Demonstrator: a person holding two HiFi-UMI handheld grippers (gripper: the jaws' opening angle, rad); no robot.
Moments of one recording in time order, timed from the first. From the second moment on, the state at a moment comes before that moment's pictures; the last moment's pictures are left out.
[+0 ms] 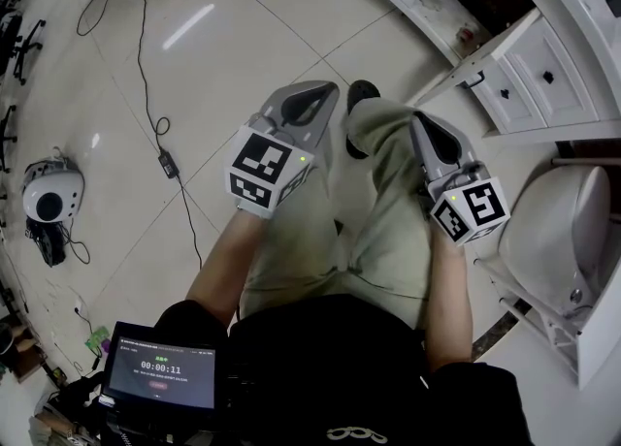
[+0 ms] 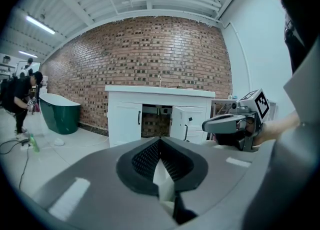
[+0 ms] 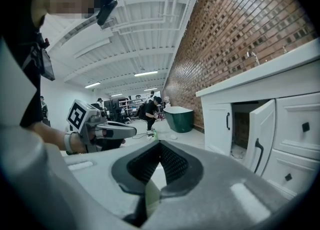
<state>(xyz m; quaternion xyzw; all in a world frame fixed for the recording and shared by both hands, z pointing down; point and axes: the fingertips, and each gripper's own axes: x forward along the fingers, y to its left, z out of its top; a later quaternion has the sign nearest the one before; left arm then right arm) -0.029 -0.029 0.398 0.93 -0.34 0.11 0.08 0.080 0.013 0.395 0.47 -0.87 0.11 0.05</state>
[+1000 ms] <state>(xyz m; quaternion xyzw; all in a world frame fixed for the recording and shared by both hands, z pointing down) -0.030 -0.026 0.393 0.93 -0.34 0.09 0.08 0.081 0.015 0.394 0.47 -0.88 0.11 0.05</state>
